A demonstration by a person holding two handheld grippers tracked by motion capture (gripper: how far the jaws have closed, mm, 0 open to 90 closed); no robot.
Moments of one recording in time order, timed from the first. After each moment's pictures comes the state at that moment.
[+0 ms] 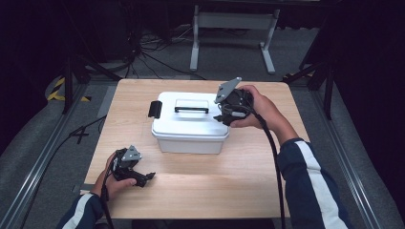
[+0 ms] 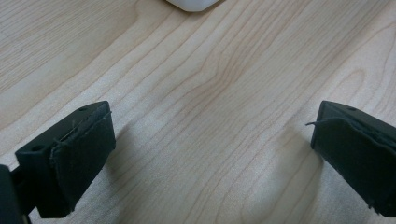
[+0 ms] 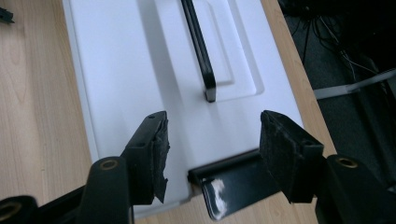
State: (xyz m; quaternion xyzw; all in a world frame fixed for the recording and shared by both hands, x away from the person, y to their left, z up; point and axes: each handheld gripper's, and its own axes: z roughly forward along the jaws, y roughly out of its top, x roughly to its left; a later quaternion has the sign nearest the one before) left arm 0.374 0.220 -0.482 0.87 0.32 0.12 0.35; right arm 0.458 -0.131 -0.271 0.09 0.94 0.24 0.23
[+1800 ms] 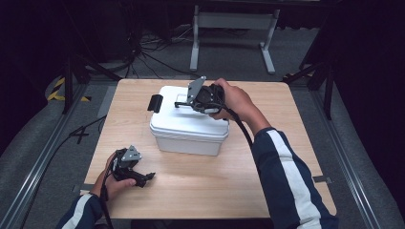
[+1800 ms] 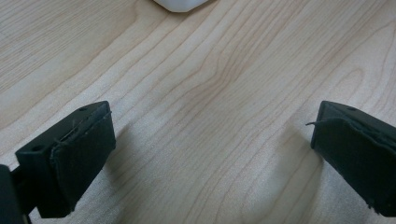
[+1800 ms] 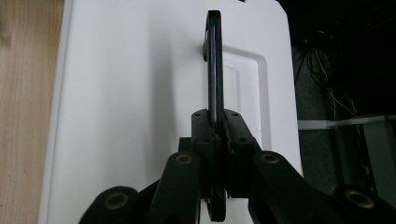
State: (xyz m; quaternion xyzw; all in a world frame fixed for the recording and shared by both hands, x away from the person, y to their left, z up) left arm 0.374 0.221 -0.482 0.87 0.32 0.12 0.35; right arm 0.468 -0.065 -0.266 0.00 0.94 0.21 0.26
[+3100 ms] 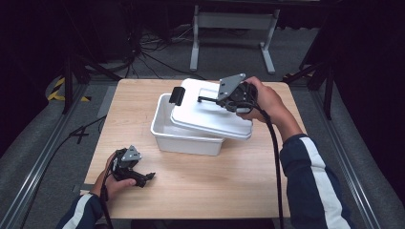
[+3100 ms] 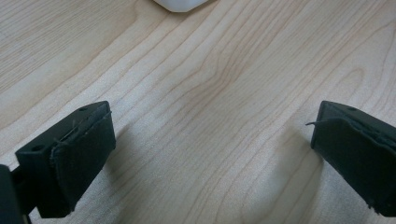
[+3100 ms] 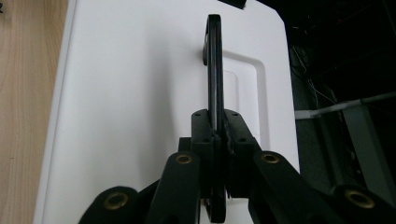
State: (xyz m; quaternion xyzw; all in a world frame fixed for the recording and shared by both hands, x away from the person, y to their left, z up) left arm 0.374 0.221 -0.482 0.87 0.32 0.11 0.35; right arm 0.449 -0.138 -0.242 0.03 0.93 0.23 0.28
